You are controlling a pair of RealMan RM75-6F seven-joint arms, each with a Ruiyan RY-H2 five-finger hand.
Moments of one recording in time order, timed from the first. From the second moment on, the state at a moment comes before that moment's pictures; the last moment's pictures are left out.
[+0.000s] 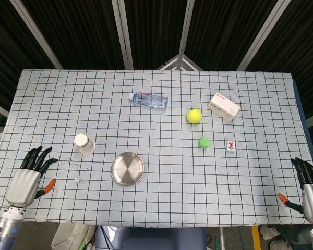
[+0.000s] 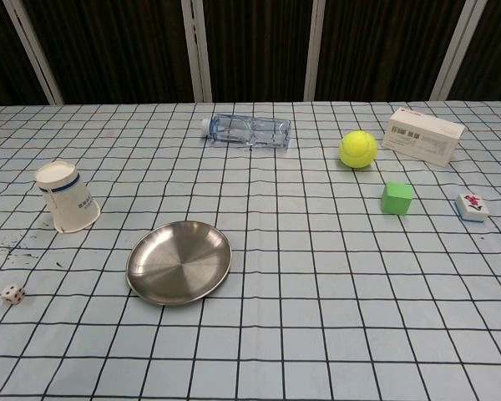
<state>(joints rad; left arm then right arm) -0.14 -1.31 0.02 -1.55 1.66 1.54 0.16 -0.03 -1.14 0.06 -1.57 -1.54 1.60 0.03</state>
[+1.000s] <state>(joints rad) -0.16 -1.32 0.02 -1.57 1.62 1.45 0.17 -0.03 -1.13 0.05 -1.59 -1.51 1.56 0.01</state>
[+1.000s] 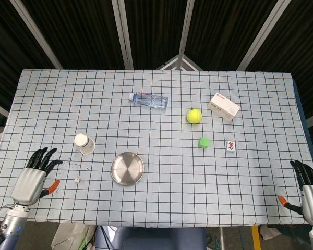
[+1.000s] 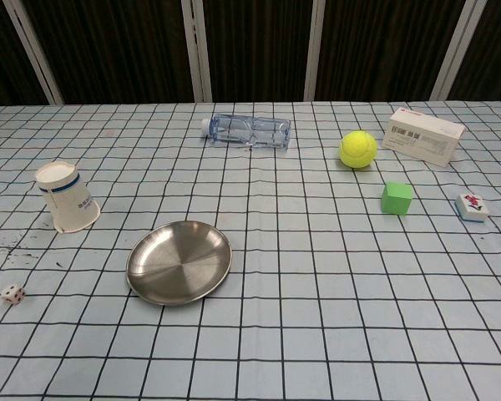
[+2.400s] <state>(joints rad) -0.29 -1.43 -0.02 -1.56 1.26 1.11 0.34 -0.03 -1.13 0.05 -1.58 -1.48 1.54 0.03</state>
